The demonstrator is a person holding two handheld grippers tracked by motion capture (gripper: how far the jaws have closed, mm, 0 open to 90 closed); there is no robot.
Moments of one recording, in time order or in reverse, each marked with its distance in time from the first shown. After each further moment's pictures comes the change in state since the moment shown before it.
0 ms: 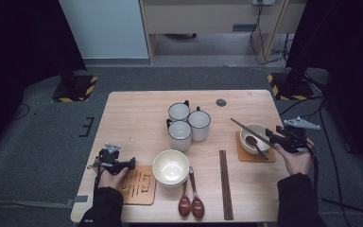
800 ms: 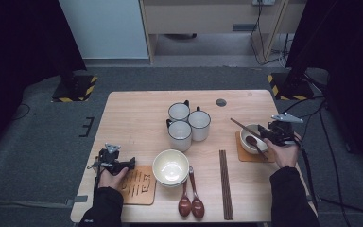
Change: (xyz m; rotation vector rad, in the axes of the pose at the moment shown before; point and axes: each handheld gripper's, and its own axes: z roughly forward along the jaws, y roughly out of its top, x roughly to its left) left arm 0.000 0.000 0.000 0.000 0.000 0.000; right arm 0.008 0.002 0.043 0.038 -0.040 -0.015
